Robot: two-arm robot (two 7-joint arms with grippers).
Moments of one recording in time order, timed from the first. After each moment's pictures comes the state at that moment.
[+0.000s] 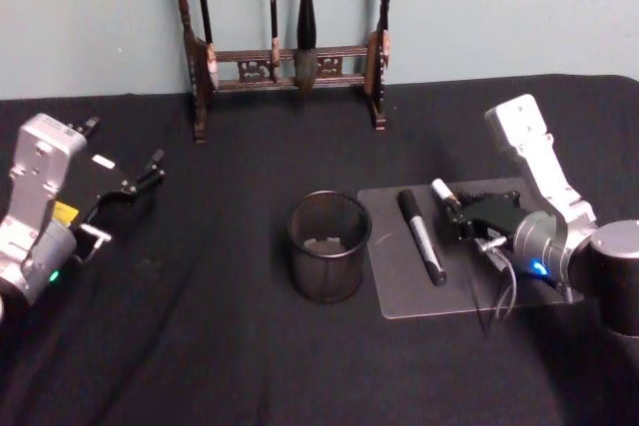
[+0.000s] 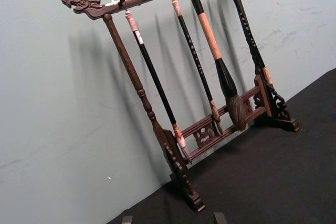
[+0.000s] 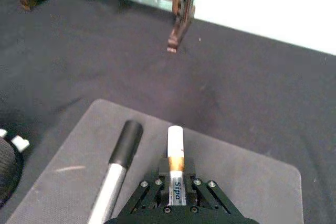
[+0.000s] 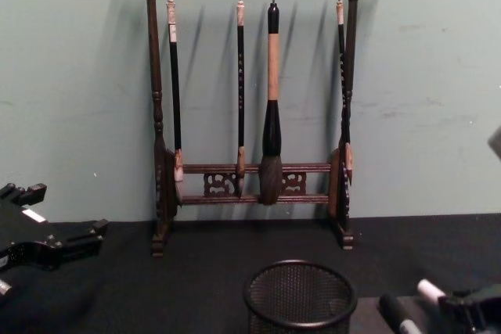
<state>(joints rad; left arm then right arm) -0.20 0.60 0.45 -1.41 -0.25 -0.12 0.03 0.22 0.36 -0.32 -1.46 0.22 0.51 0.17</state>
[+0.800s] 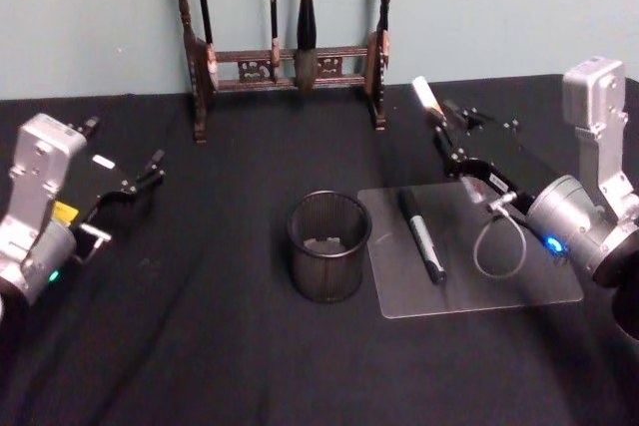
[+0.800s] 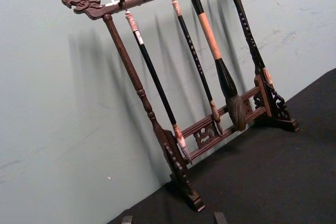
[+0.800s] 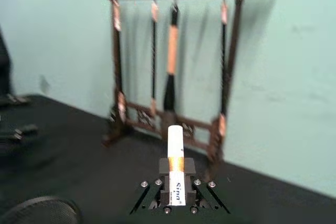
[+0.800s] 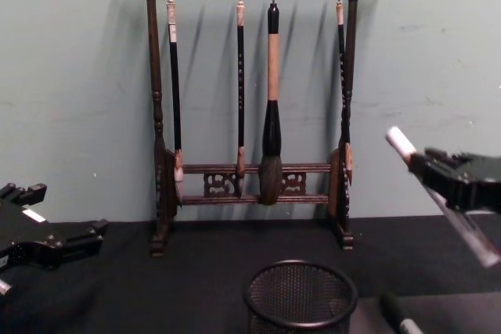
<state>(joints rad) -0.20 0.60 0.45 -1.41 -0.25 -0.12 0.03 0.13 0.34 -0.22 -1.56 0.31 0.01 0.36</state>
